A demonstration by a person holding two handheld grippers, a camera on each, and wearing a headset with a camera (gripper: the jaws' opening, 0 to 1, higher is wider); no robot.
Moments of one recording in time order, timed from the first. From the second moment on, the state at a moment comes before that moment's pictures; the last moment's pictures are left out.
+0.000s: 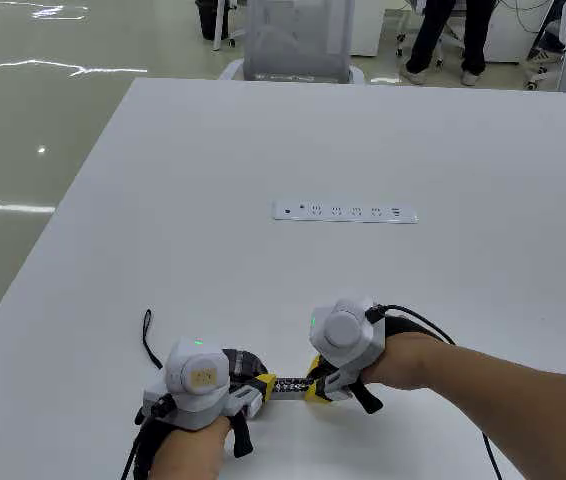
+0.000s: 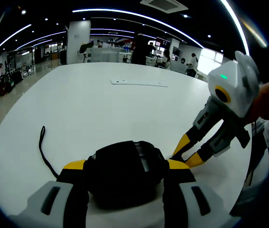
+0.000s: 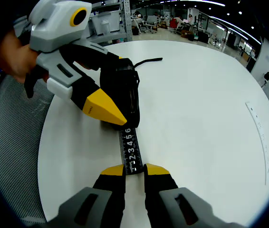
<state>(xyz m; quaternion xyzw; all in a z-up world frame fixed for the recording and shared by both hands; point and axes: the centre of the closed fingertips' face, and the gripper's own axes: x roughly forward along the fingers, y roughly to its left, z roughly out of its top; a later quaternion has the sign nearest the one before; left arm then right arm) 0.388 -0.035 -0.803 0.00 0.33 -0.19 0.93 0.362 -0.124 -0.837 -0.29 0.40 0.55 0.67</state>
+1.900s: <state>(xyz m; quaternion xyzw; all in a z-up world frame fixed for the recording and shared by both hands) 0.388 -0.034 -0.803 -0.02 0.32 -0.19 0.93 0.364 -0.094 -0.836 -0.28 0.38 0.57 0.68</state>
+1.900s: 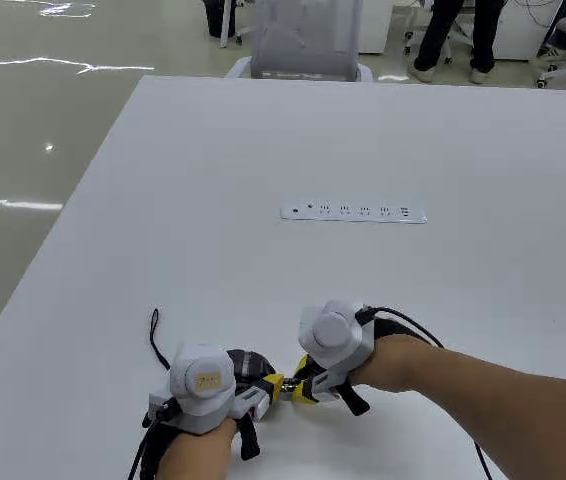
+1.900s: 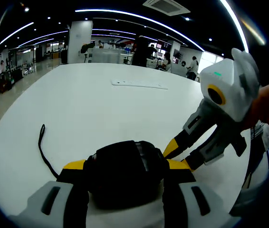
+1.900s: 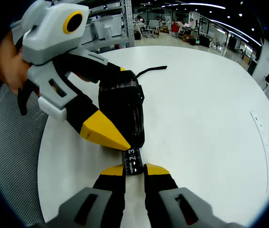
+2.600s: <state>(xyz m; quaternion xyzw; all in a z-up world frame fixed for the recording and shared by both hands) 0.388 -0.034 -0.802 -0.03 0.32 -0.19 0.93 0.365 -0.082 -0.835 -0.27 0.38 0.57 0.68</state>
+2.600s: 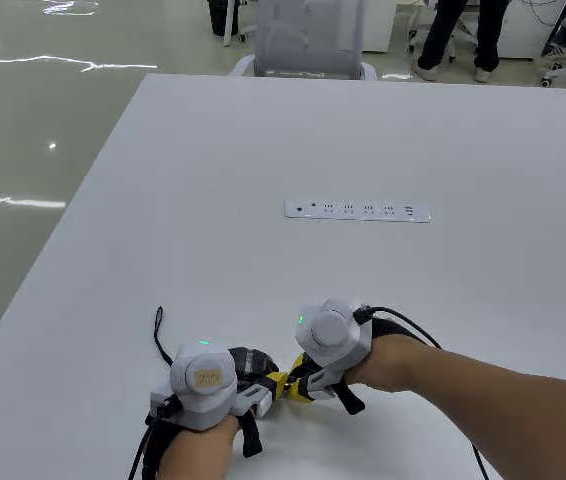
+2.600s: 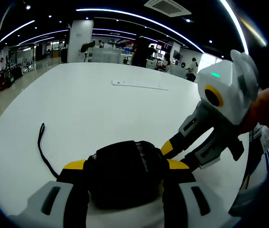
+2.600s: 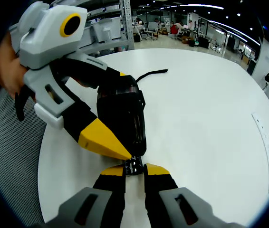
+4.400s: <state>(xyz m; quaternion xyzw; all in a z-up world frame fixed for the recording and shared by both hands) 0.389 -0.032 -0.802 -0.03 0.32 -0.20 0.93 0.365 -0.077 -0.836 -0.28 0.35 0.58 0.68</state>
